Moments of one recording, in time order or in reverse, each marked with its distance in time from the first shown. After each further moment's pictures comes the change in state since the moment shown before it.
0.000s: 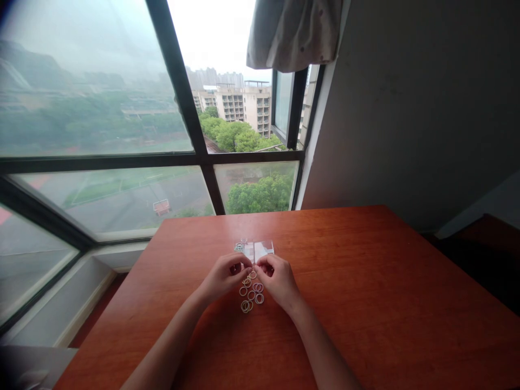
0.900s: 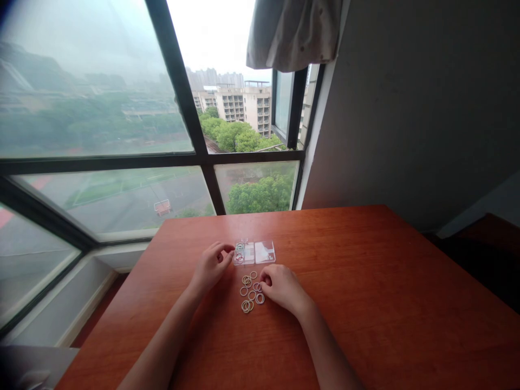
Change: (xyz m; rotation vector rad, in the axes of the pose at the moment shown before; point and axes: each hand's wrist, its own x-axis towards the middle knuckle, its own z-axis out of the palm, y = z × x) left_hand -0.002 -0.036 -0.018 0.266 0.315 -0.137; right_hand -0.005 0.015 -0.009 -0.328 -0.315 0.046
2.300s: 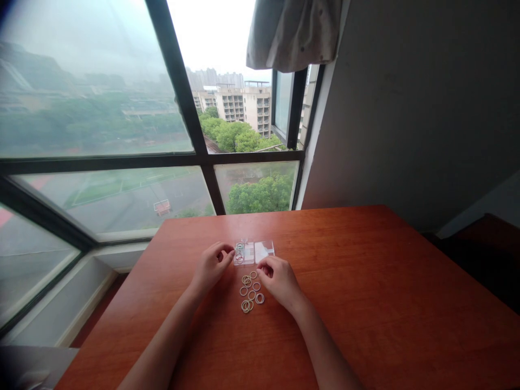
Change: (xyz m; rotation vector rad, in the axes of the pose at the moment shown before) left_hand 0.001 0.000 0.001 -0.017 0.006 -0.009; right_hand 0.007 -0.008 0.003 0.220 0.262 -0.076
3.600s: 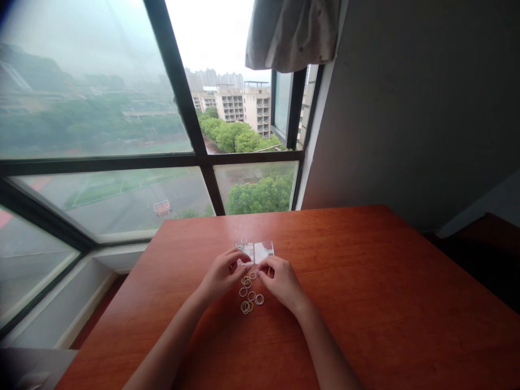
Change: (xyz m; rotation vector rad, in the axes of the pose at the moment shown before) left_hand -0.008 0.031 0.007 -0.140 -0.228 0.138; right_hand 0.001 -0.005 -0.008 -0.018 -0.028 -0.002
